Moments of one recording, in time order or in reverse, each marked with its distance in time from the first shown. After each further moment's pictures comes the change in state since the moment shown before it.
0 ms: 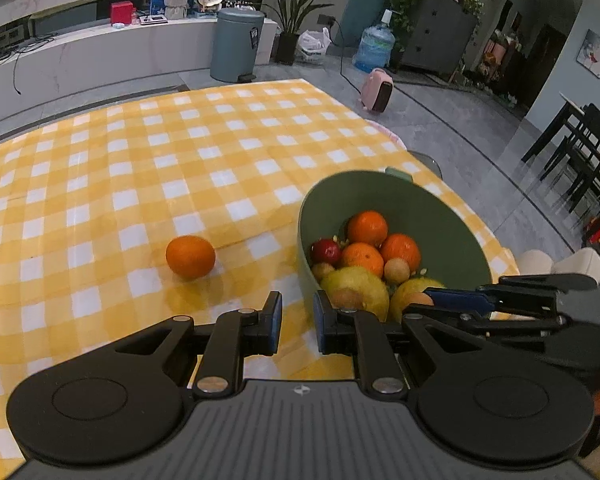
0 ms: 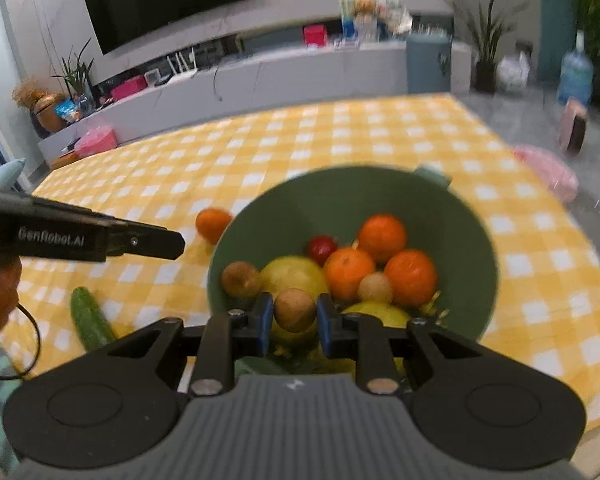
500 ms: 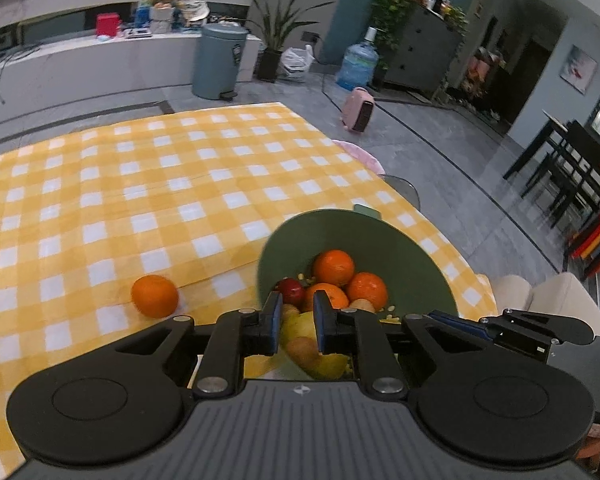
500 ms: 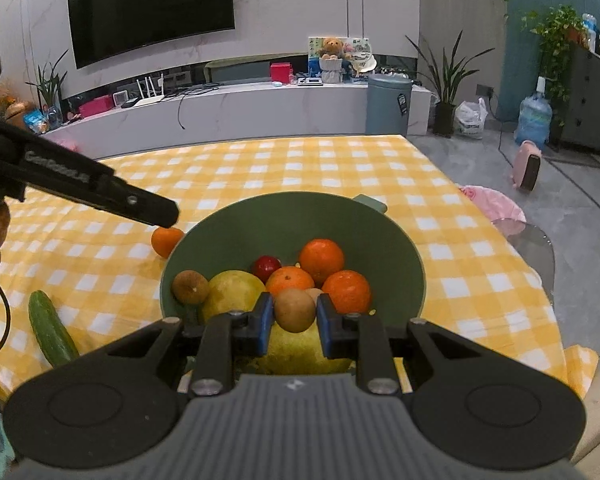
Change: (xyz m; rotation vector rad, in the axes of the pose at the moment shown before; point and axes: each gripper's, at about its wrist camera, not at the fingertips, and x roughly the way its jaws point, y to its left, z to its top) left arm 0.002 -0.013 0.024 -0.021 -0.053 -0.057; right arm -0.027 -0.001 -0.016 -0.083 -0.163 -0.174
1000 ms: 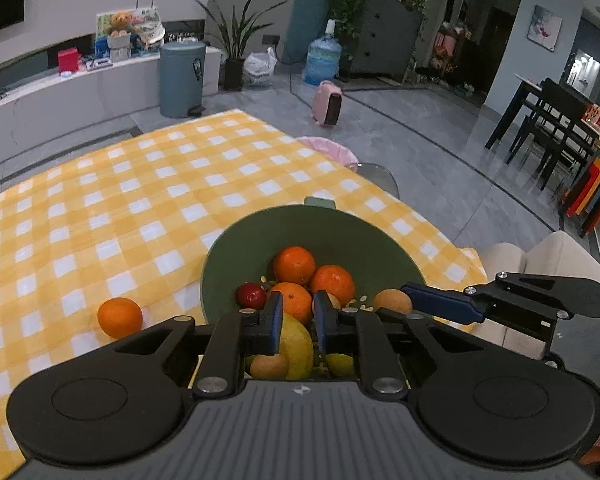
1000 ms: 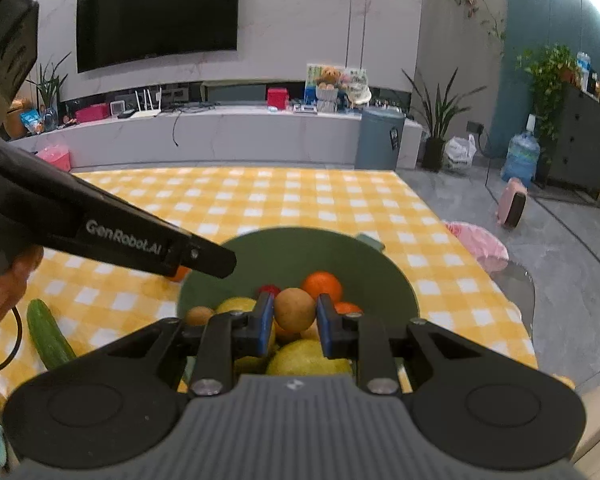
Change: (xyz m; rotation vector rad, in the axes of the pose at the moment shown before) left arm 0.018 -0.044 -0.005 0.167 0.001 -0.010; right arm -0.018 0.015 0.004 -0.051 -0.067 -0.063
